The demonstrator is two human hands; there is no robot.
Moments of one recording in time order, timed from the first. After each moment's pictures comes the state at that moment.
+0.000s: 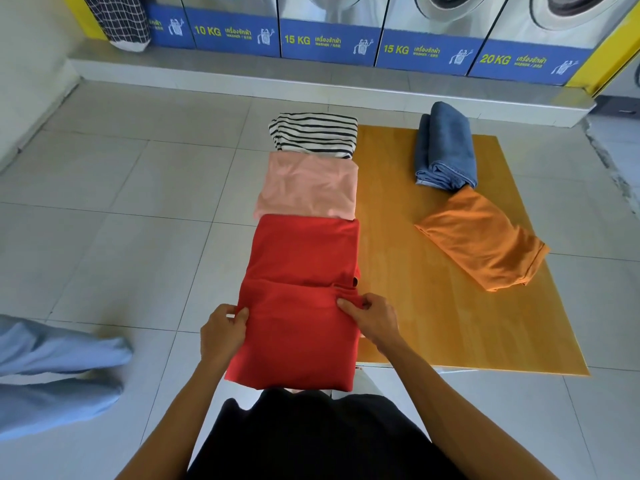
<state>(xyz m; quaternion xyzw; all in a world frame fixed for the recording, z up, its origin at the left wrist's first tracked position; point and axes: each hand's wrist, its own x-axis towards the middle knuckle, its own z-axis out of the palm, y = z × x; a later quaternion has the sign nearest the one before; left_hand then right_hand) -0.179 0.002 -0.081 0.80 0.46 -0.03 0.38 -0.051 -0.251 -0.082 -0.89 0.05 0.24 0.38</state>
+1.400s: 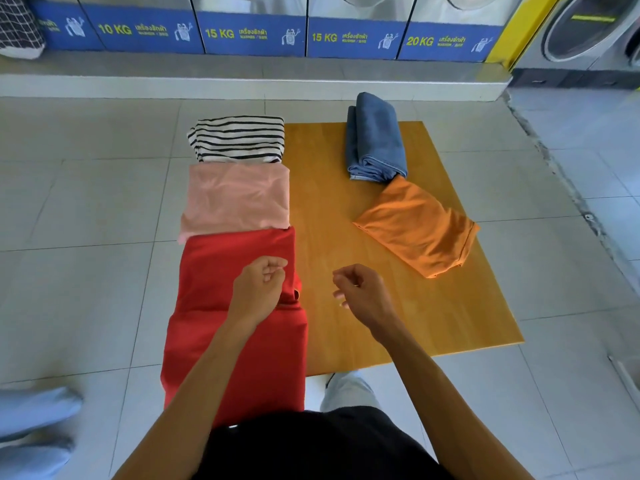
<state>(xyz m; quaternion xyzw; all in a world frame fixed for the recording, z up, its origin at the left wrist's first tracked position) -0.035 -0.108 -0.006 0.84 0.19 0.01 0.51 -0.009 -0.307 0.004 -0.82 0.08 0.18 0.54</state>
